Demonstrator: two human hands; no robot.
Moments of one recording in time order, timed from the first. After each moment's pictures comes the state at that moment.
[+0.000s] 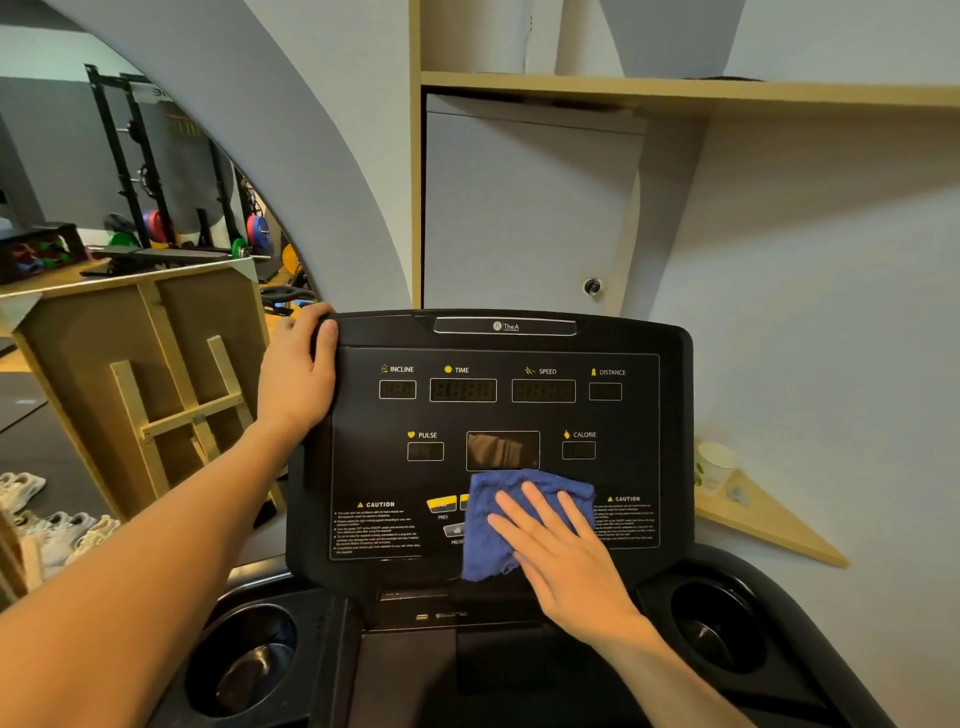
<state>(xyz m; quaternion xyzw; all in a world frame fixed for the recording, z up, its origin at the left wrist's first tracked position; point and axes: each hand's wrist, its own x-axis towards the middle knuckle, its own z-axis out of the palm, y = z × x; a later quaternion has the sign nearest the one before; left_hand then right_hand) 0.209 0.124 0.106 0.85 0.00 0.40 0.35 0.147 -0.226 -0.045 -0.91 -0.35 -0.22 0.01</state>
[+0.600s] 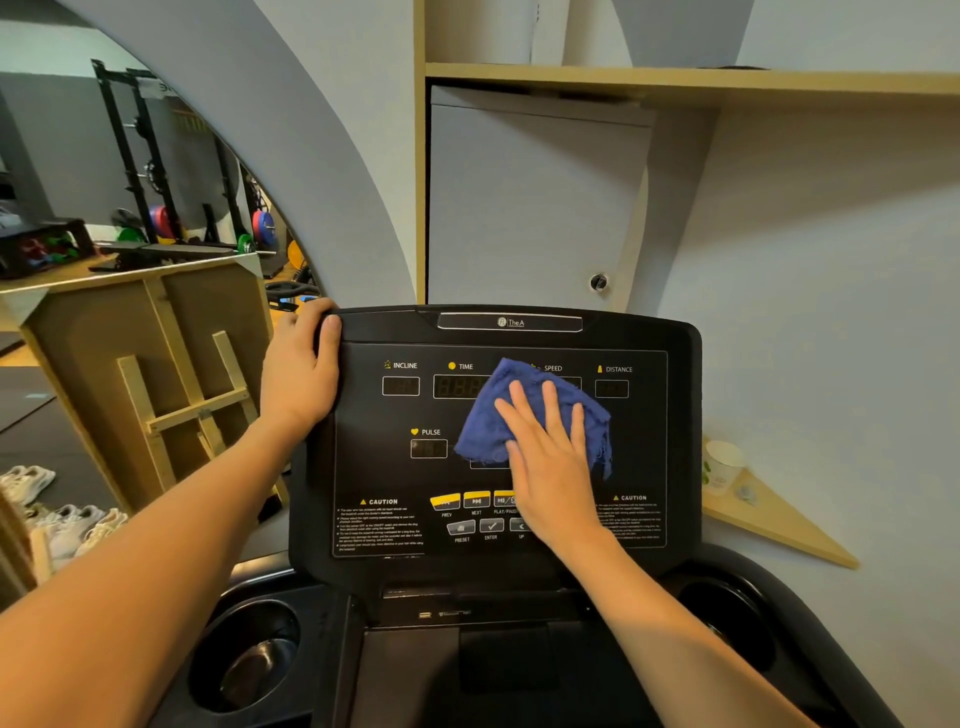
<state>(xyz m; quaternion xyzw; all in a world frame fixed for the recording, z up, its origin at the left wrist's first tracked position) 0.206 0.122 0.107 0.85 0.01 0.40 0.34 0.194 -0.177 0.024 -0.90 -0.24 -0.32 0.16</state>
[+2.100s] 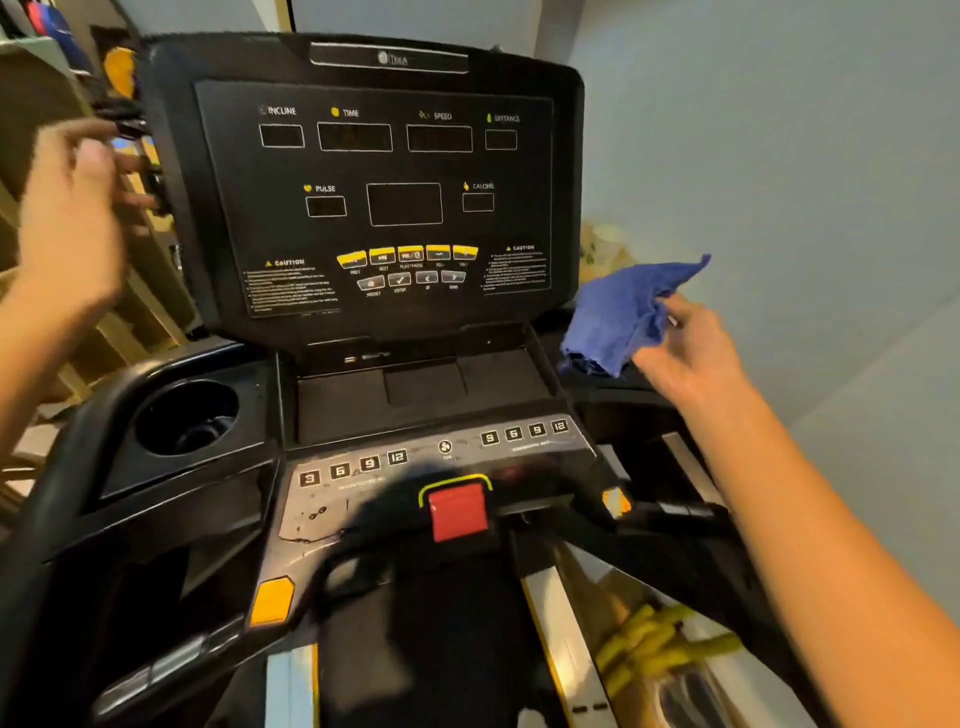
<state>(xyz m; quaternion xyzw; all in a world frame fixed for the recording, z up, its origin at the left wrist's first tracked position) 0.100 0.196 0.043 0.74 0.00 0.27 0.61 -0.015 -0.334 0.059 -0.33 0.19 -0.05 0.92</state>
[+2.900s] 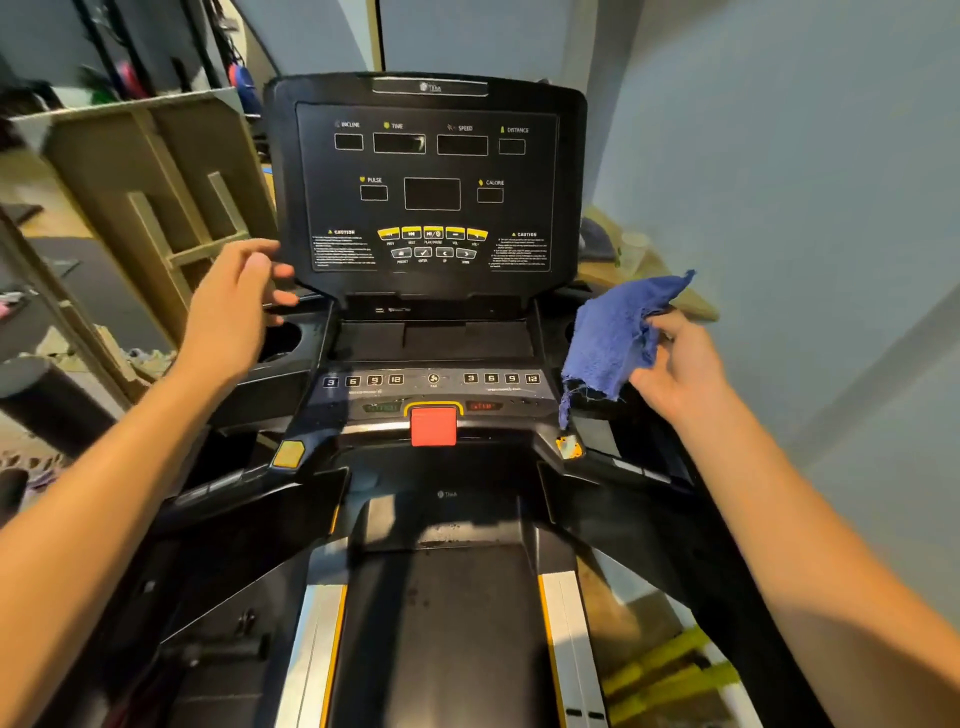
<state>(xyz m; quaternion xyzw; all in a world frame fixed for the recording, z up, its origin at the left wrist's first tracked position) -0.141 0.001 0.058 0.80 0.06 0.25 0.54 -0.108 -0.402 0.055 -0.39 0.12 0.06 0.91</state>
